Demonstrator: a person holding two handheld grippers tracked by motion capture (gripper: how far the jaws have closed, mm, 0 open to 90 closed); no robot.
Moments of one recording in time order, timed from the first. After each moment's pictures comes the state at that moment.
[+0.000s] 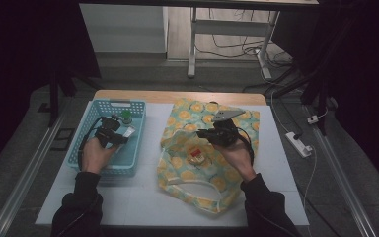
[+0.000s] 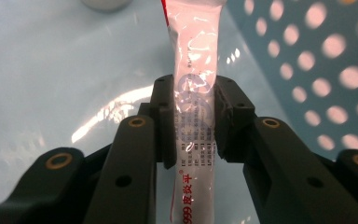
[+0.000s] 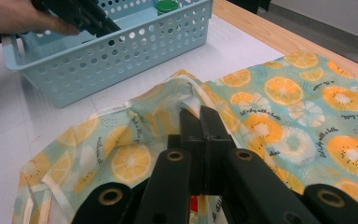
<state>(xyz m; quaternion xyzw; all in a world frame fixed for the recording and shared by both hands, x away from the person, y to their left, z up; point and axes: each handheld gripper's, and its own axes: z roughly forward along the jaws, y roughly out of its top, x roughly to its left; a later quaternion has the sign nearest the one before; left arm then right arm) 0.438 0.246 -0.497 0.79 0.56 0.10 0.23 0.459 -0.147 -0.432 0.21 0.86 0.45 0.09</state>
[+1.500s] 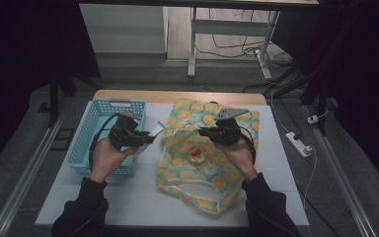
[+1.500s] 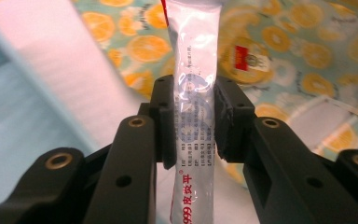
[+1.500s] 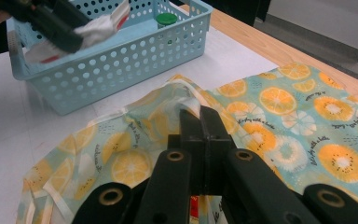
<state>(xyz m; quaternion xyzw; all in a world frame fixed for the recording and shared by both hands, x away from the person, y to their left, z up) 0.392 0.168 -0.422 0.83 0.41 0.06 0.36 0.457 -0.152 -0.424 0.21 0.85 0.47 0.10</state>
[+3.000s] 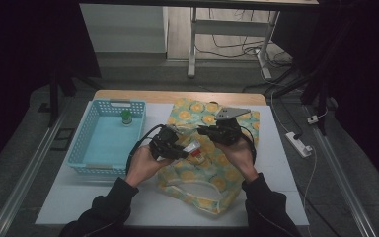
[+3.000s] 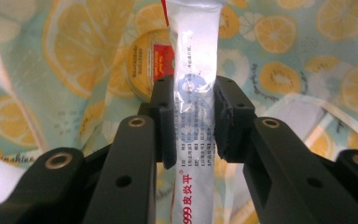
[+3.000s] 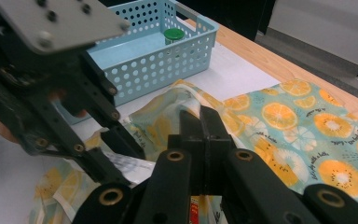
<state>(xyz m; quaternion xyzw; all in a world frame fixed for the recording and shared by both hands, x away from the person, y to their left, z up) 0.412 0.068 -0.458 0.88 0.35 0.01 0.34 0.449 -0.150 -0.412 0.19 0.85 0.48 0.11</state>
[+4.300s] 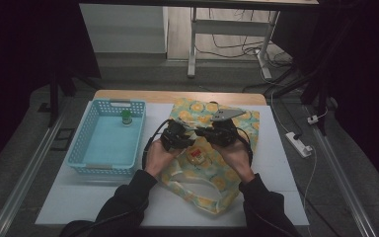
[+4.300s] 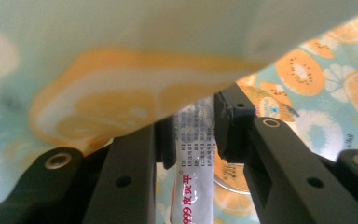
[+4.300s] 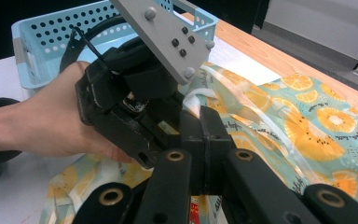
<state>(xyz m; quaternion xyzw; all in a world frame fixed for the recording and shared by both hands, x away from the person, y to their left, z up) 0.463 0.053 -0.499 0.84 0.39 0.07 0.36 0.447 -0.141 -0.419 0.20 0.85 0.47 0.11</state>
